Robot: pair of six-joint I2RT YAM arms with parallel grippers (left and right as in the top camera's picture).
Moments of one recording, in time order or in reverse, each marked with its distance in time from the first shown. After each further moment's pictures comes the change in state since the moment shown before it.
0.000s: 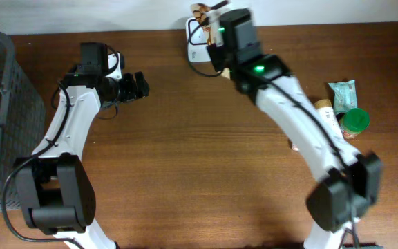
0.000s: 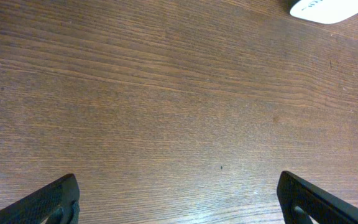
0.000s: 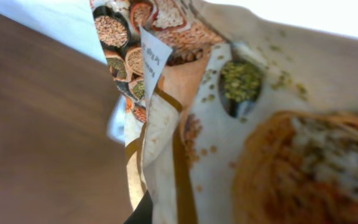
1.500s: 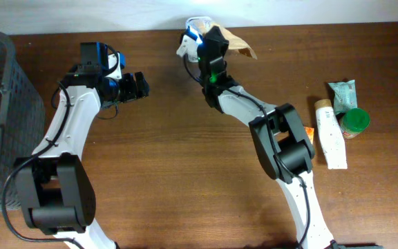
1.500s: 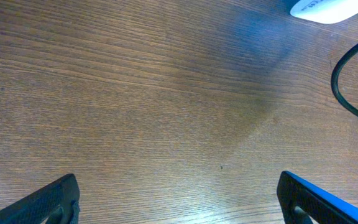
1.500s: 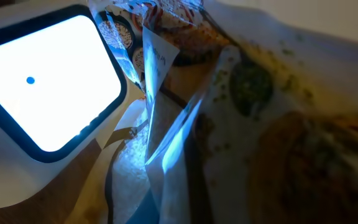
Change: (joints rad) left arm 0.000 0.000 0.000 0.000 0.000 0.000; right arm -0.005 0.515 0.000 0.925 0.272 -1.038
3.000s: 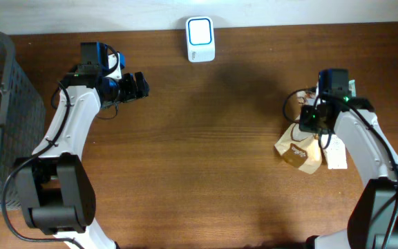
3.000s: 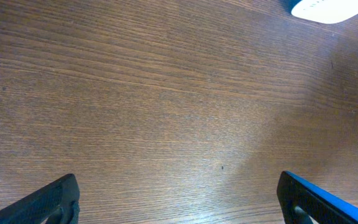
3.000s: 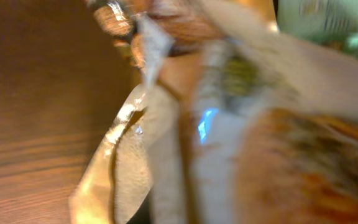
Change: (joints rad) left arm 0.000 0.000 0.000 -0.001 -0.003 0.000; right arm -0.558 -0.808 -0.647 -1.266 -0.485 1.375
